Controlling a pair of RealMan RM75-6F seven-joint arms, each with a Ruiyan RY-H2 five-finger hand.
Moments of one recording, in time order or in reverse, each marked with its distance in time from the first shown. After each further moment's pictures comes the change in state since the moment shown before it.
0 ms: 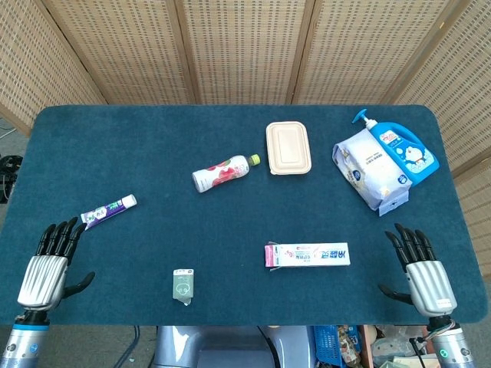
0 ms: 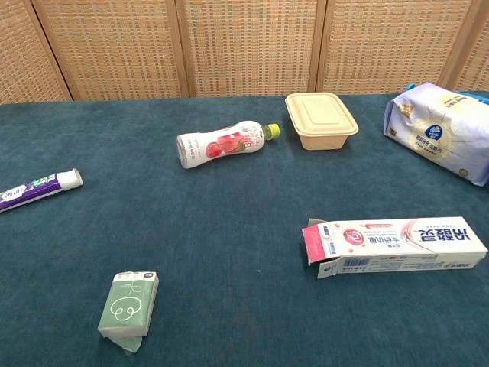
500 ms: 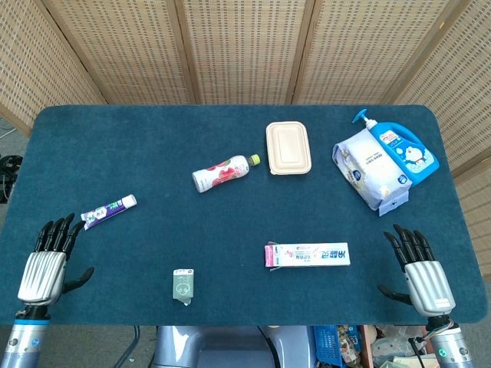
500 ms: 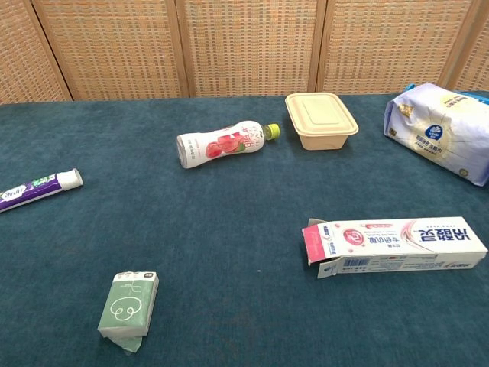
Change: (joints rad) left arm -0.014 -0.018 -0.039 0.013 -0.058 -0.016 -0.004; right arm 0.001 -0.005 -0.003 0.001 0.005 -0.010 -0.008
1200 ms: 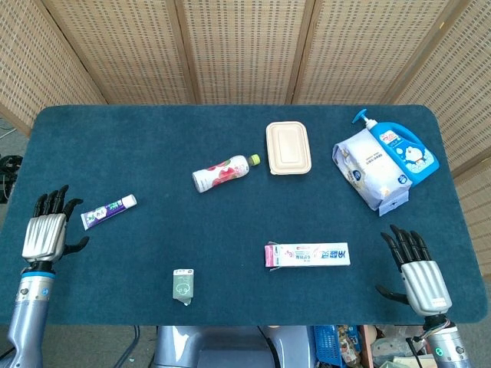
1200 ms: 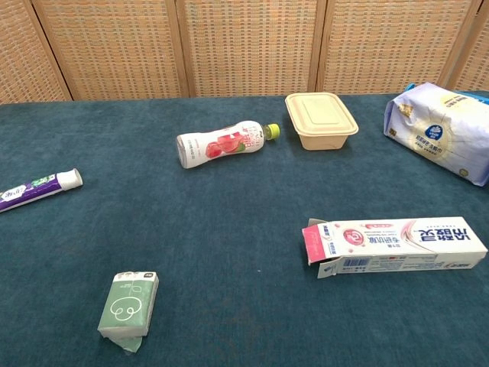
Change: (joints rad) left arm -0.188 0.017 -0.192 -0.023 -0.446 -0.236 0.218; right arm 0.006 -0.011 -0.002 0.005 0.003 -0.015 -0.020
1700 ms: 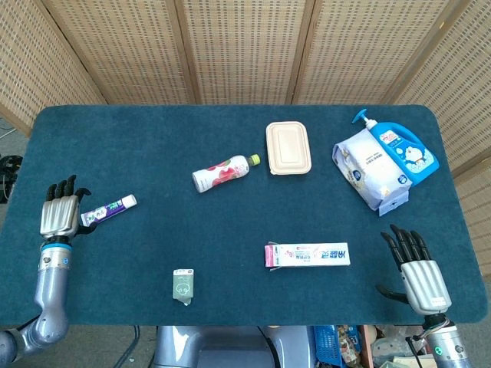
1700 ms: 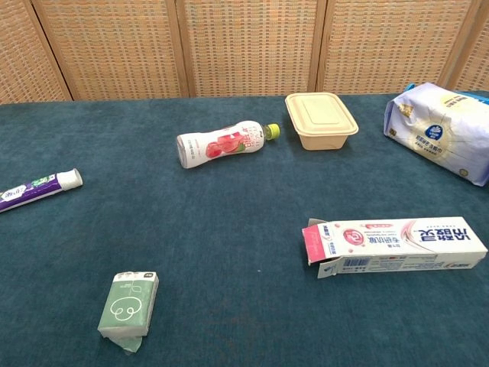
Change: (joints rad) left arm -0.179 -0.100 -0.082 0.119 -0.363 -0.081 0.184; right arm 0.002 -0.003 0.003 0.005 0.007 -0.004 -0.002
